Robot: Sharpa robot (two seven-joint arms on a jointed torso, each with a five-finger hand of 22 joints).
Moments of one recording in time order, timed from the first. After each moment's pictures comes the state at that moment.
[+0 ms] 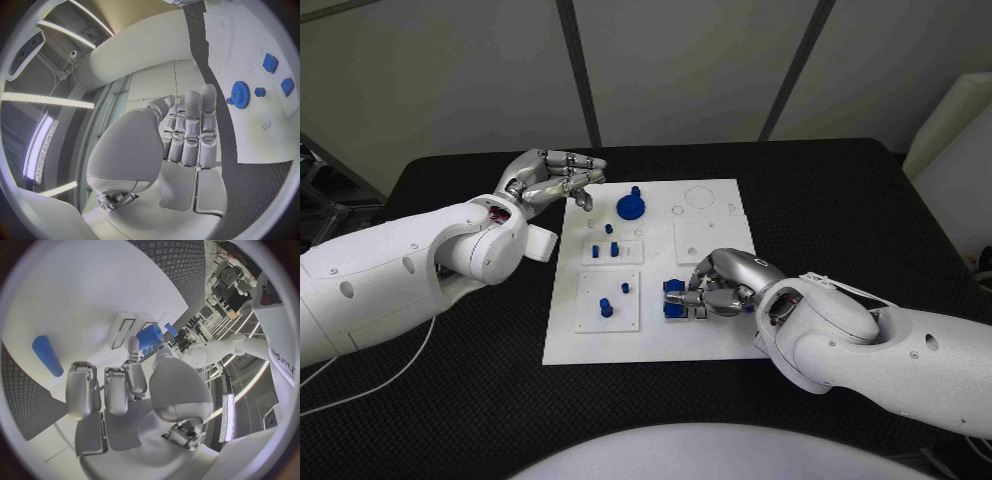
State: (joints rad) left arm 1.11 -0.86 0.09 1.48 -0.26 -0.28 0.31; left_hand 1.45 -0.13 0.38 0.08 0.27 1.01 0.18 0.13 0.07 1.09 0.10 0.29 0.11 1.20 0.02 0.97 0.47 0.20 1.15 0.11 0.59 0.88; right arm 0.94 -0.91 0.02 1.92 -1.54 -0.42 -0.56; right_hand 1.09 0.01 -0.22 0.26 0.22 1.06 0.03 0.48 0.43 1.44 -0.04 1.28 1.31 1.46 -0.10 1.51 1.31 0.05 1.47 0.02 1.46 1.31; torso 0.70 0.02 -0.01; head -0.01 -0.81
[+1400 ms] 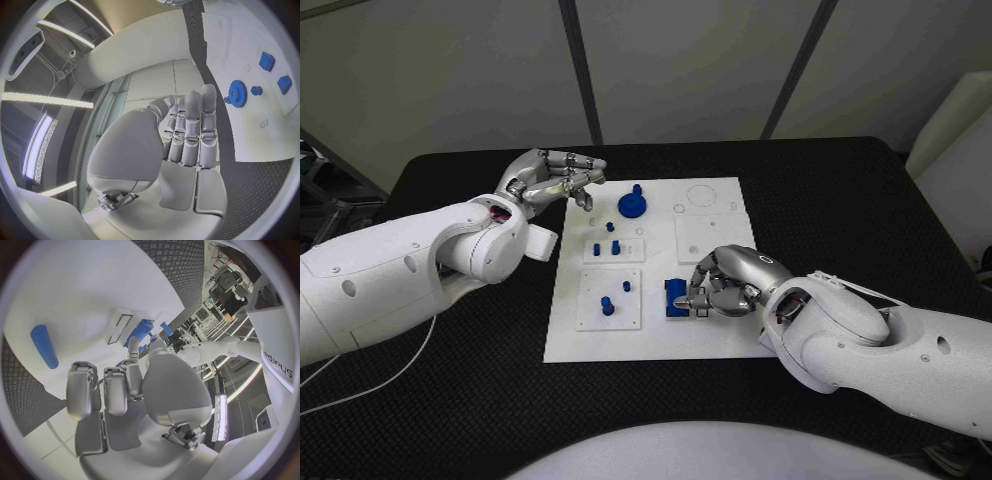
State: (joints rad) left arm 1.10 -0.86 0.09 1.47 -0.26 -0.28 0.31; left_hand 1.45 -0.13 0.38 0.08 0.27 1.01 0.18 0.13 0.07 1.09 0.11 0.29 0.11 1.20 0.02 0.97 0.47 0.20 1.15 0.11 0.59 0.88; right arm 0.94 -0.93 0.02 1.92 -1.58 -0.42 -0.49; right_hand 1.29 0.03 -0.21 0.22 0.23 1.05 0.03 0.49 0.45 1.45 -0.04 1.29 1.34 1.46 -0.10 1.52 1.31 0.05 1.47 0.02 1.46 1.31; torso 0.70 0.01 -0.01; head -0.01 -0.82
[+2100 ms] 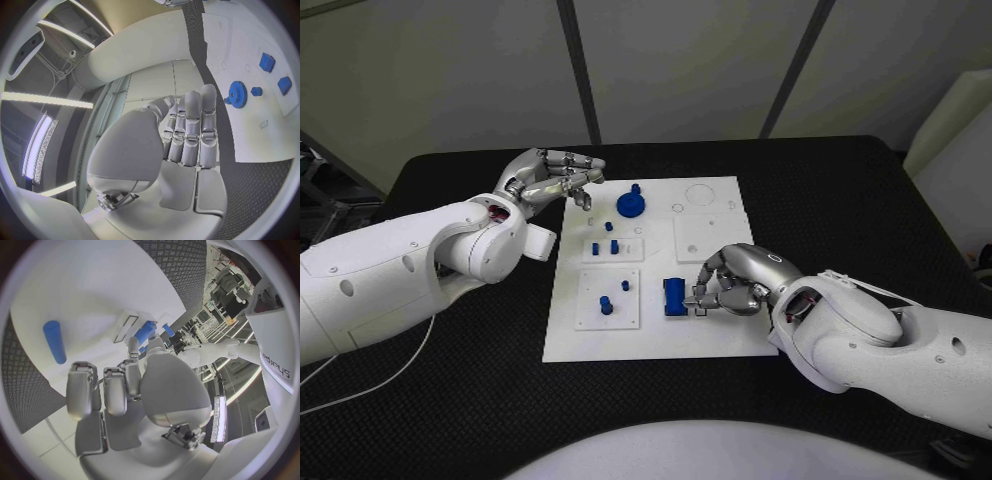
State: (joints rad) left arm 1.10 -0.87 0.09 1.47 -0.26 -0.28 0.30; left_hand 1.45 -0.13 0.38 0.08 0.27 1.01 0.18 0.13 0.07 1.09 0.11 0.29 0.11 1.20 0.02 0.97 0.47 0.20 1.15 0.11 0.59 0.88; right arm 0.94 -0.98 0.02 1.94 -1.58 -0.43 -0.47; right_hand 1.35 0.02 -0.22 0.20 0.25 1.02 0.04 0.47 0.44 1.44 -0.03 1.26 1.39 1.46 -0.09 1.51 1.31 0.05 1.47 0.02 1.45 1.31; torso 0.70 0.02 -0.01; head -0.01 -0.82
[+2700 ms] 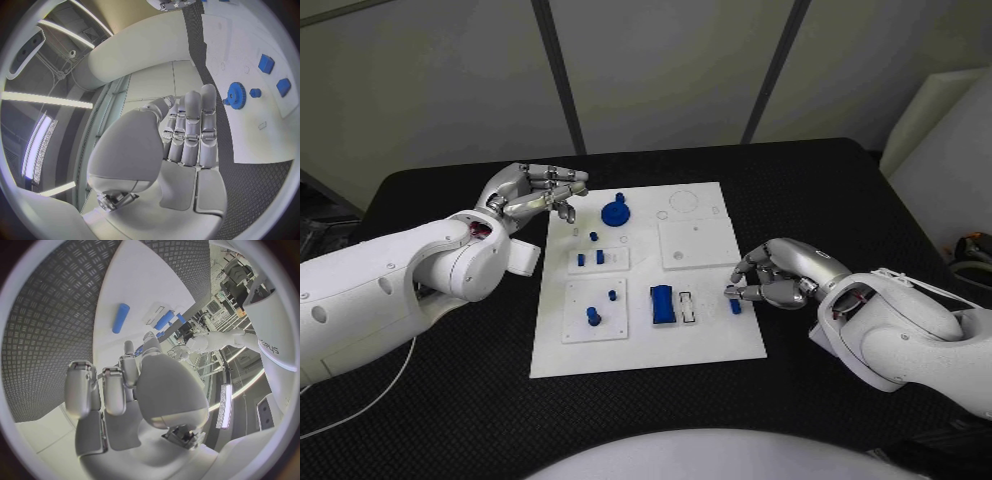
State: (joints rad) left arm 1.10 -0.87 0.09 1.47 -0.26 -0.28 0.30; left_hand 1.45 -0.13 0.38 0.08 0.27 1.01 0.18 0.13 0.07 1.09 0.11 0.29 0.11 1.20 0.02 0.97 0.47 0.20 1.15 0.11 0.59 0.88; right arm 0.94 -1.19 0.03 1.98 -1.50 -0.49 -0.40; right_hand 1.40 0.05 -0.24 0.23 0.29 1.01 0.09 0.26 0.32 1.40 0.01 1.16 1.50 1.47 -0.06 1.50 1.31 0.05 1.47 0.04 1.44 1.31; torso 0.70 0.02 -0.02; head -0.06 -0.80
